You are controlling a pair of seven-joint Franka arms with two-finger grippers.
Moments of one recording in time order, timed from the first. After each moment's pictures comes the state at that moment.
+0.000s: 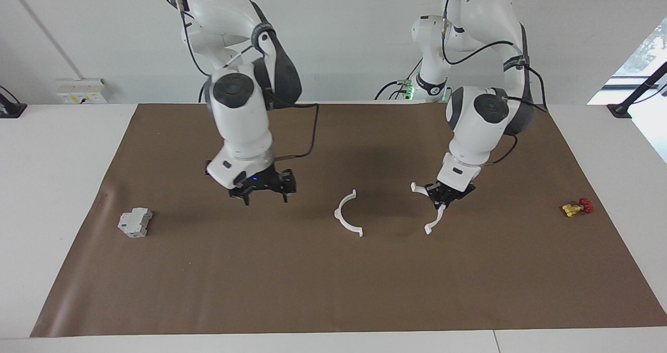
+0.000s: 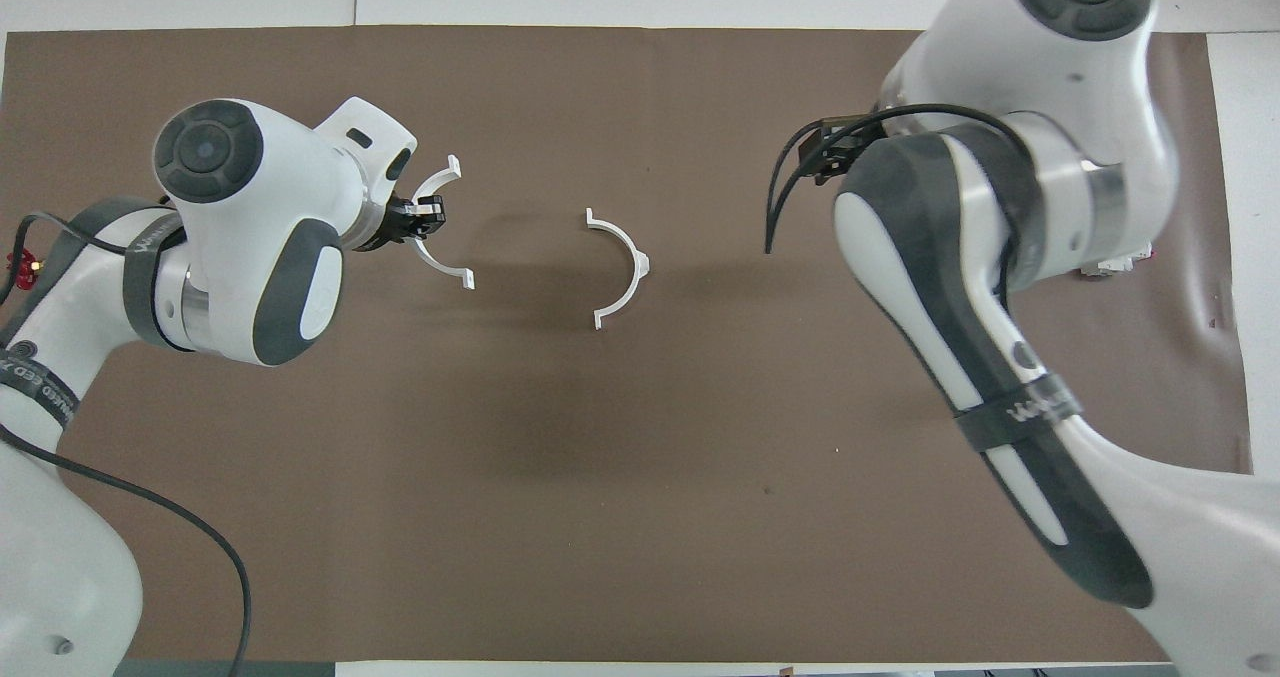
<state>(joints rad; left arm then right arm) -0.39 0.28 0.04 -1.83 -0.01 2.22 -0.43 0.33 0.35 -0.14 -1.41 0.05 1.79 0.18</state>
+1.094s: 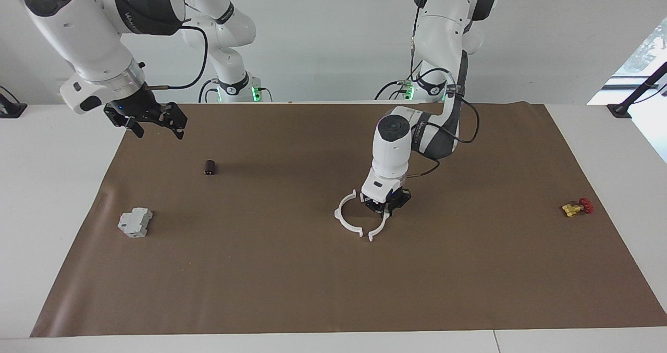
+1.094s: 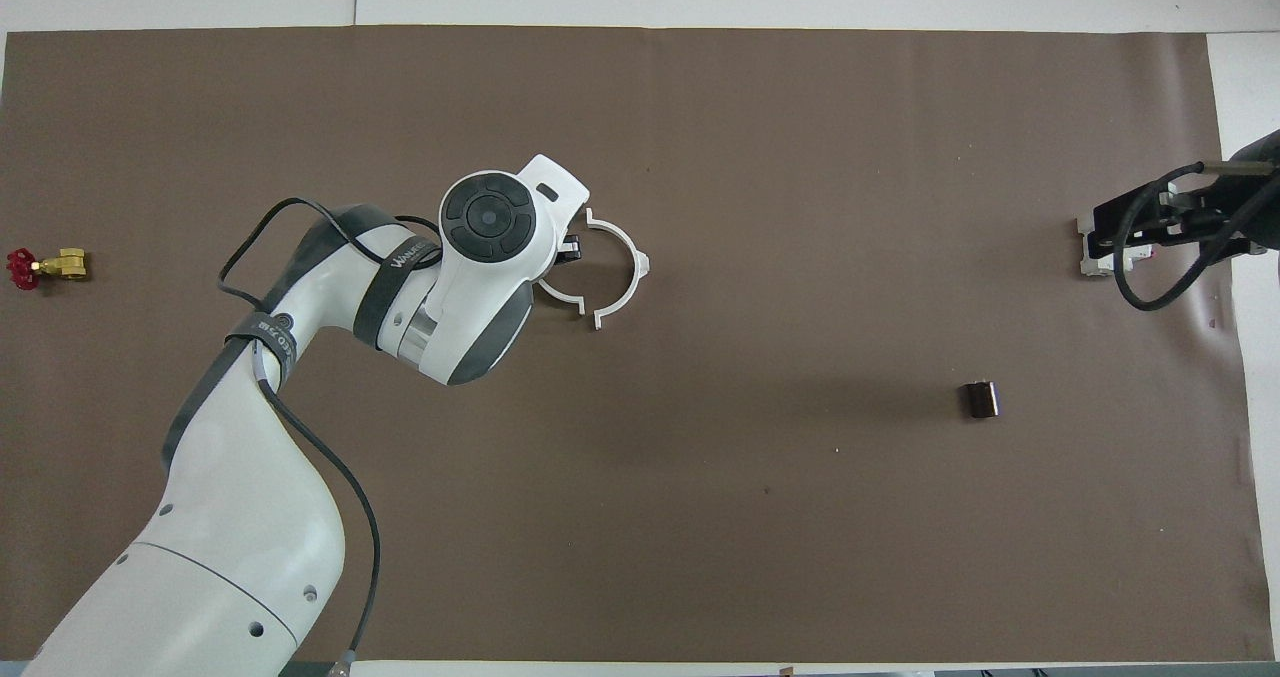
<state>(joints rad) -0.58 0.47 0.04 -1.78 0.14 2.31 -0.68 0.10 0.07 -0.13 -1.55 0.02 1.54 0.04</state>
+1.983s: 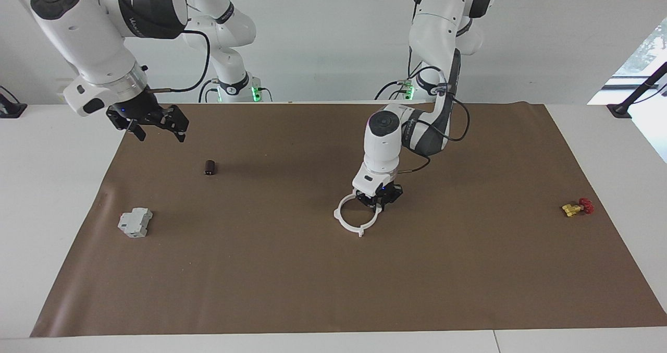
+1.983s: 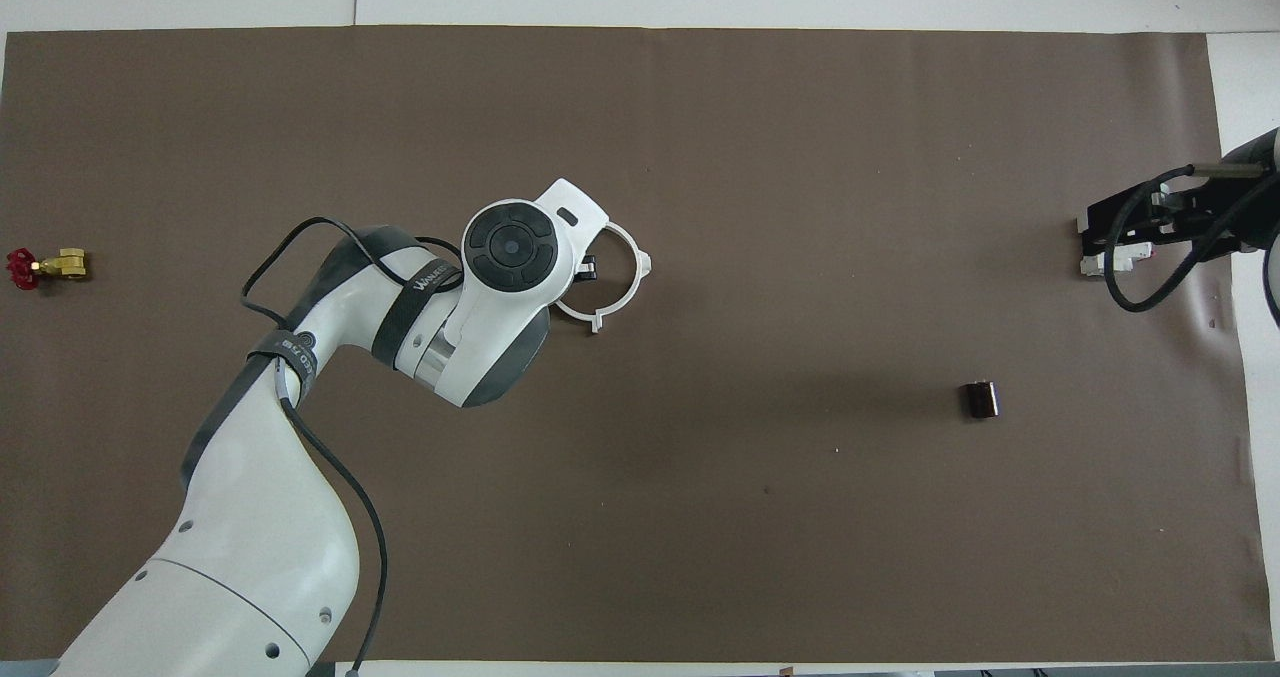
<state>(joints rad) -0.61 0.45 0.04 -1.82 0.14 2.34 -0.68 0.09 0.07 -0.13 -1.57 0.02 1.58 0.04</state>
